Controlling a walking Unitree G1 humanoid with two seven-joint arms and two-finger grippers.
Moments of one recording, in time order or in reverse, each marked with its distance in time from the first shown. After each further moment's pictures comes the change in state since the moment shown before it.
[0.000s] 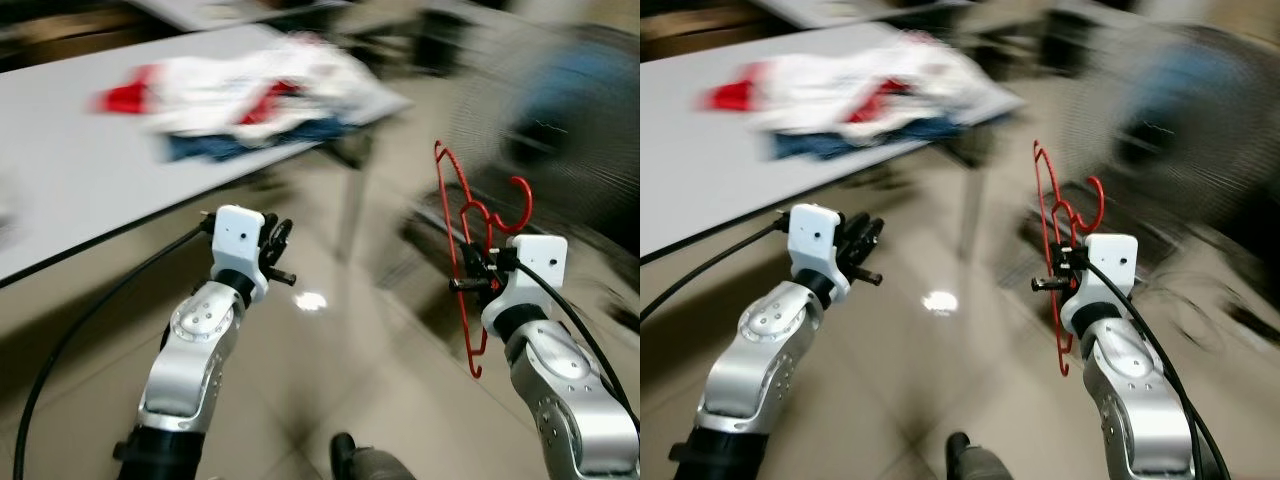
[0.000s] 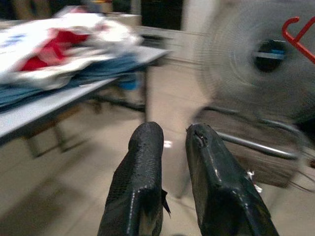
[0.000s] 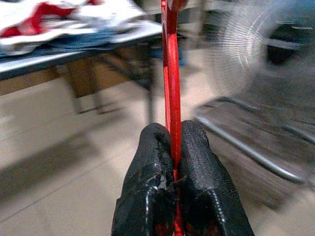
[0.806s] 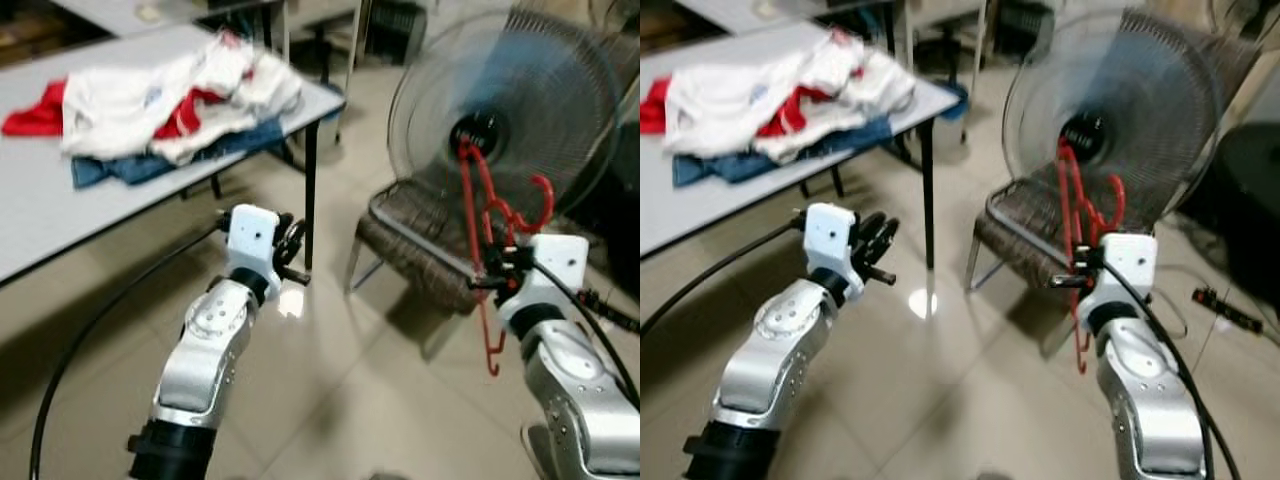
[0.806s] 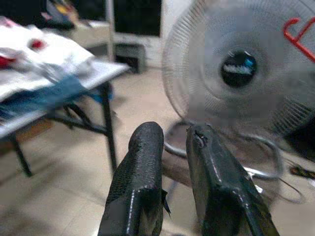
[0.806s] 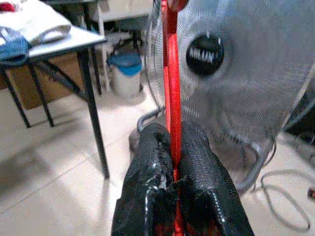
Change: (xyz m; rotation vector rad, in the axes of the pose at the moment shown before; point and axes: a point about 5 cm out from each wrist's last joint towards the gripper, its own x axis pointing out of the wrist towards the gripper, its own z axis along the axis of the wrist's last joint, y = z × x) left arm 0.006 -0.005 0.004 0.010 -0.032 -0.015; right arm 0.001 -0.013 0.004 -0.043 -0.027 -0.058
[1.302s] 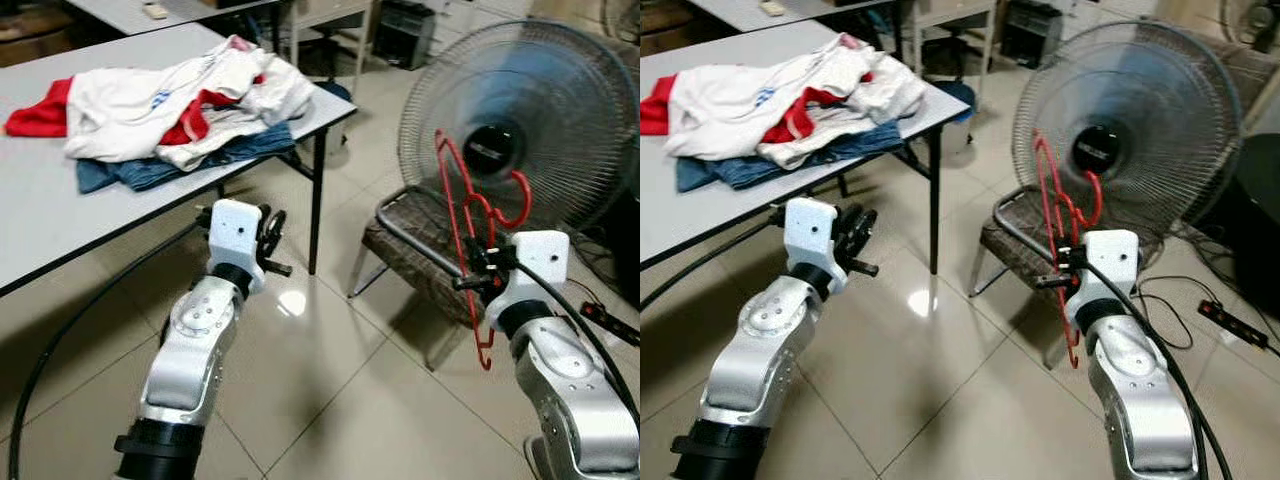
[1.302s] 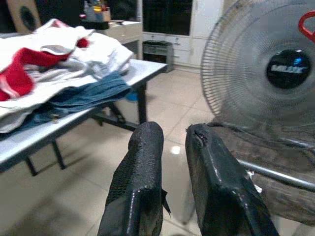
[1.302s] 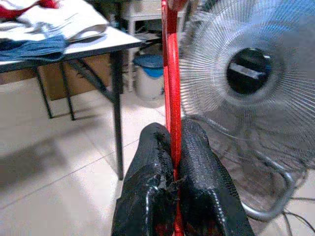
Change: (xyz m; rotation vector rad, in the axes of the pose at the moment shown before) left arm -0.004 0.014 0.000 0.039 -0.008 0.081; right arm 0.001 0.015 0.002 -0.050 -0.022 0.102
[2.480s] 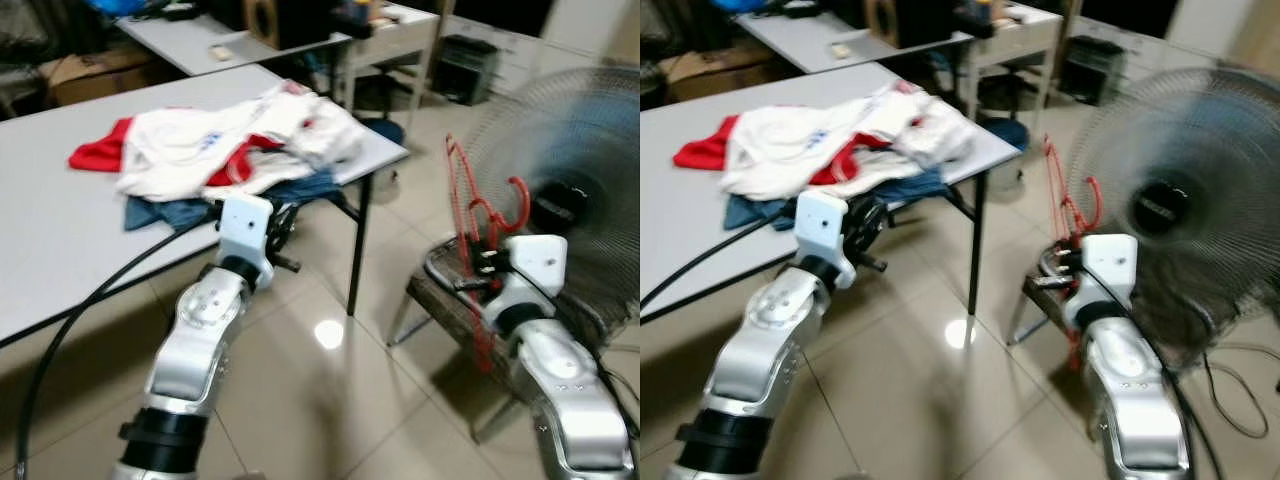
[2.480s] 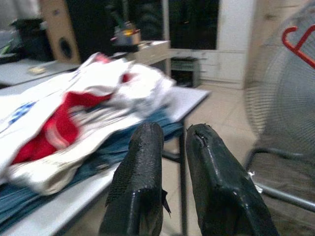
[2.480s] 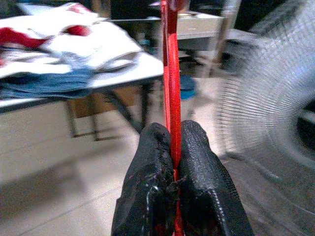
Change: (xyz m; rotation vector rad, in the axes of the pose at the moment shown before) left arm 0.006 -0.001 0.005 0.028 -0.012 -0.042; right arm 0.005 0.007 -0.007 0.007 0.000 -0.026
